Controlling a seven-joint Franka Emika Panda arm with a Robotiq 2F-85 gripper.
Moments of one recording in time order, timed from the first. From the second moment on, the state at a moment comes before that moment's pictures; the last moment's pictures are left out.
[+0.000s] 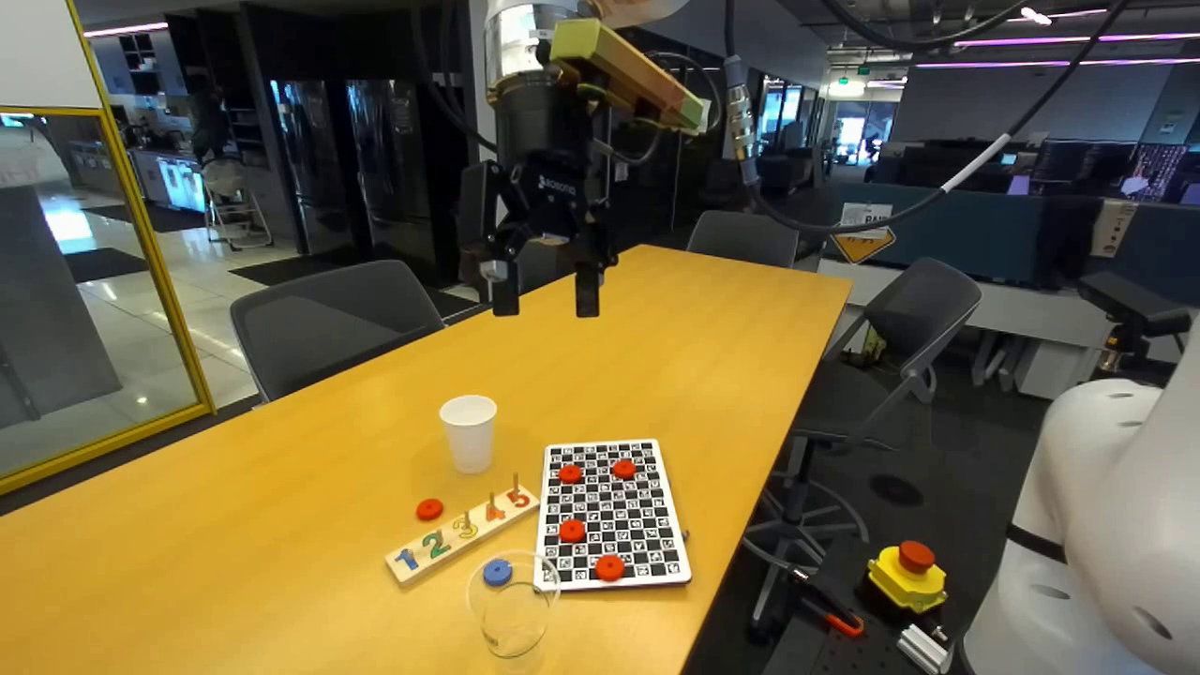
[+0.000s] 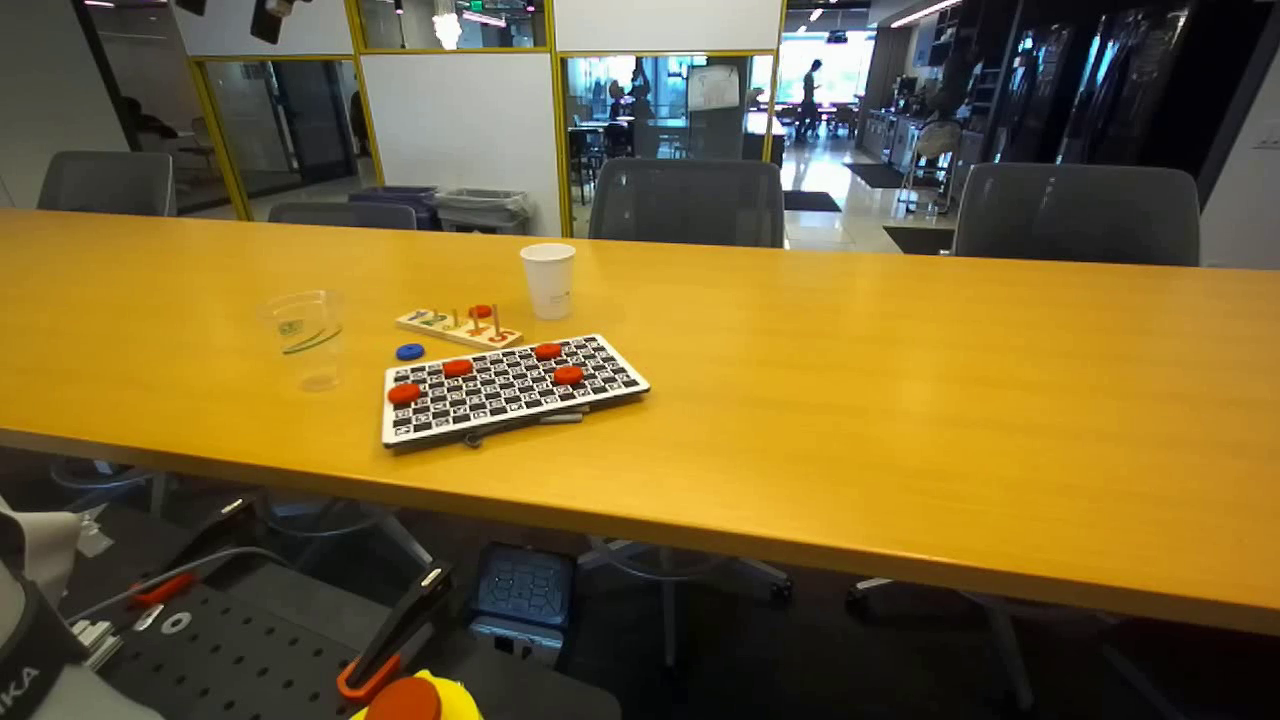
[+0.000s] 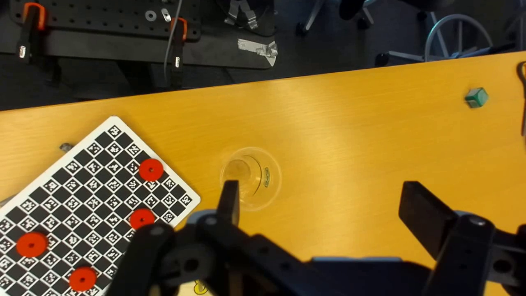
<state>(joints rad) 0.16 -0.23 0.10 -1.95 0.34 1.48 0.18</state>
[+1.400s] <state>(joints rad) 0.01 -0.07 0.10 -2.35 -0.06 2.28 0.55</state>
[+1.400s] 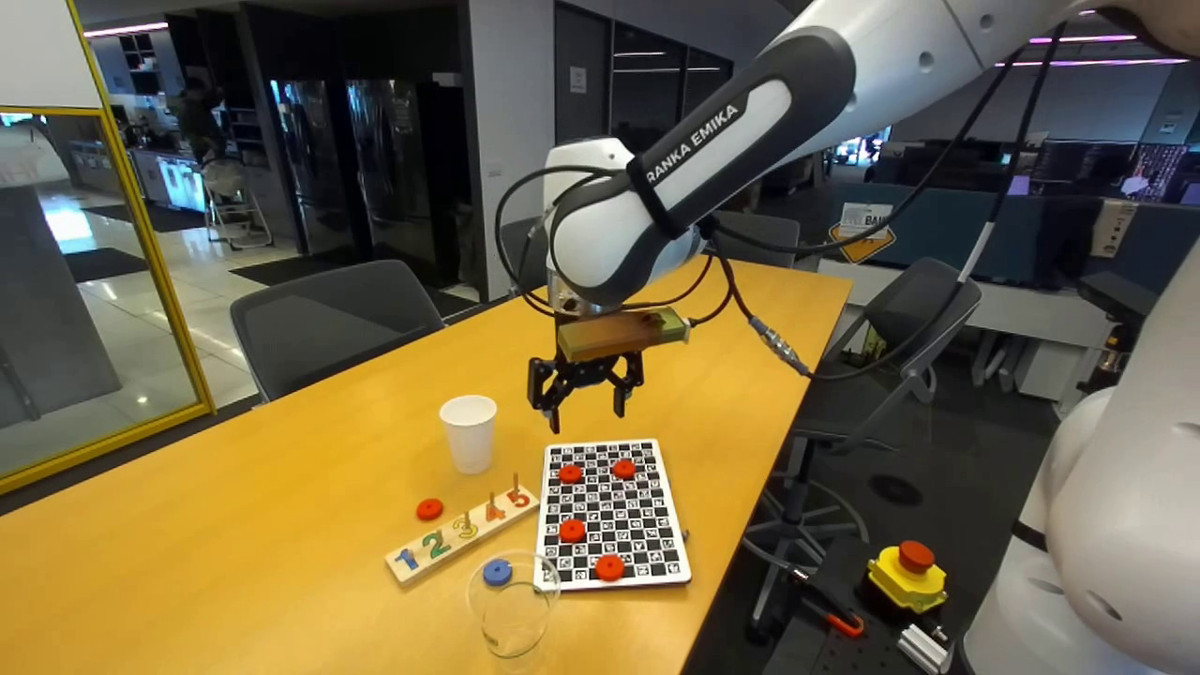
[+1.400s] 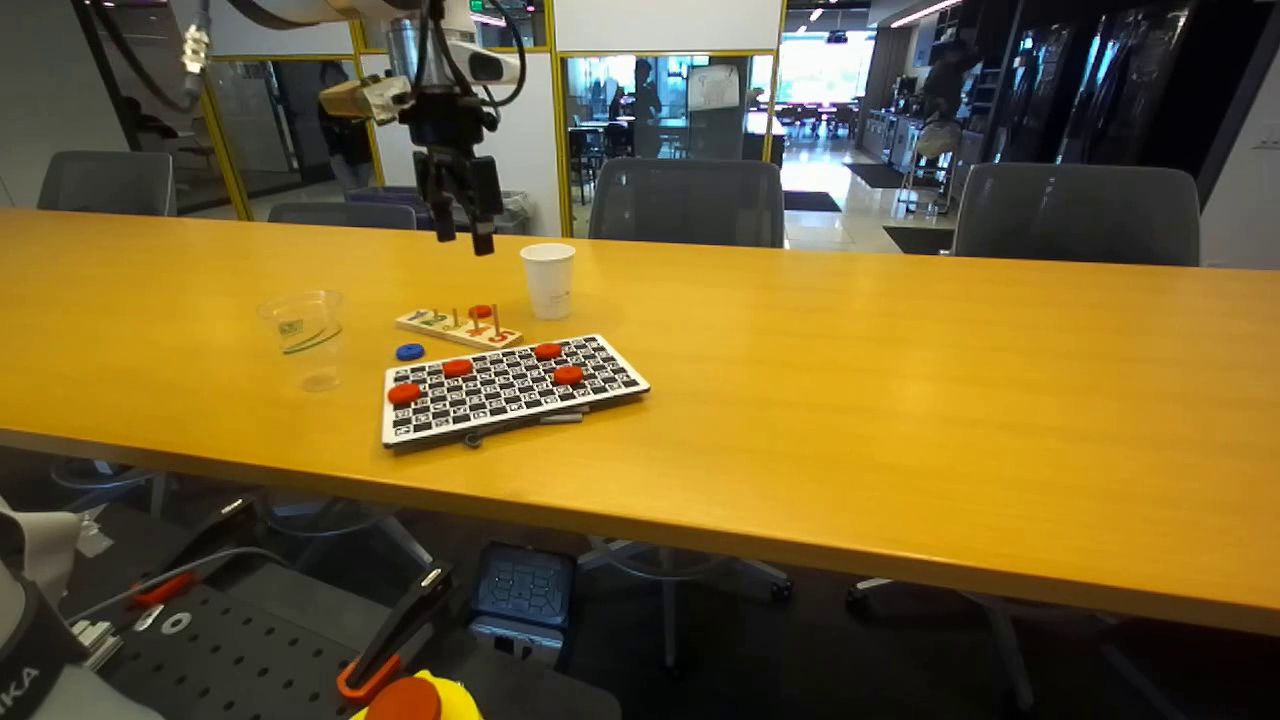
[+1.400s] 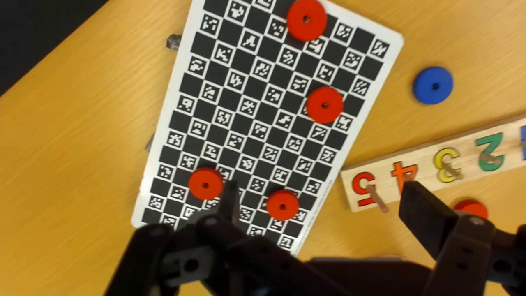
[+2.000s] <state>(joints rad) -0.02 0.14 -0.03 -2.32 -0.12 2.39 0.62</state>
